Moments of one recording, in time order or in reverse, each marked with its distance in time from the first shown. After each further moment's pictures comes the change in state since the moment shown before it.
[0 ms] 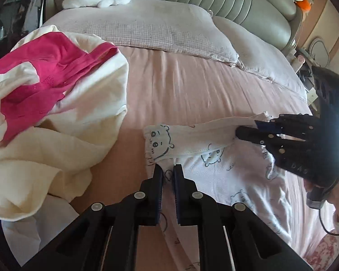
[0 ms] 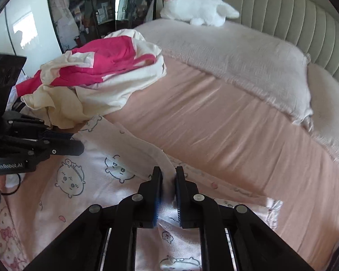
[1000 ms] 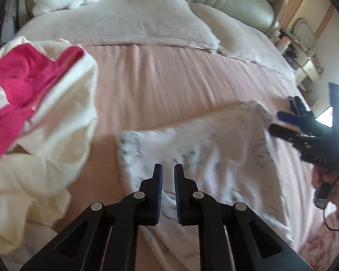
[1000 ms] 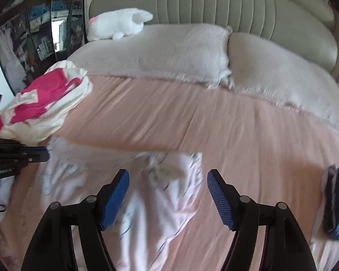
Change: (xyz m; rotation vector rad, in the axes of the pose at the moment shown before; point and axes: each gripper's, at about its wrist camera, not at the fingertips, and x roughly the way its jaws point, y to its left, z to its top) left arm 0.006 -0.025 0.015 0.126 0.116 -0.146; right arm -0.049 -0.059 -0.065 0.299 0.006 -0.161
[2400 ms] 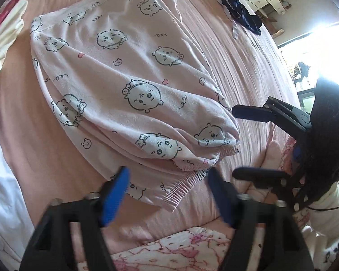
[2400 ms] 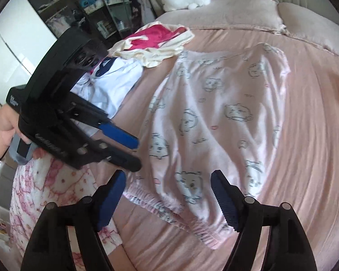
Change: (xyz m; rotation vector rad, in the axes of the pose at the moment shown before) left arm -0.045 -0.103 -0.128 0.096 0.447 -0.156; right arm -0.116 0.107 -0.175 0.024 0.083 0.333
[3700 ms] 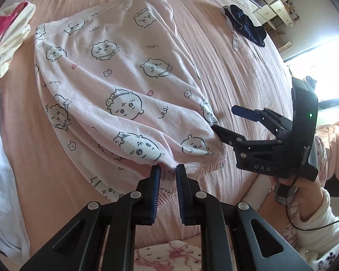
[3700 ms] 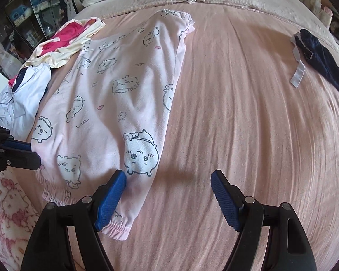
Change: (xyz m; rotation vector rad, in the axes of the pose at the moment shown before) left arm -0.016 -0.018 0.012 -0.050 -0.048 0.067; right arm 0.014 -0.072 -0.019 0.203 0.089 -0.346
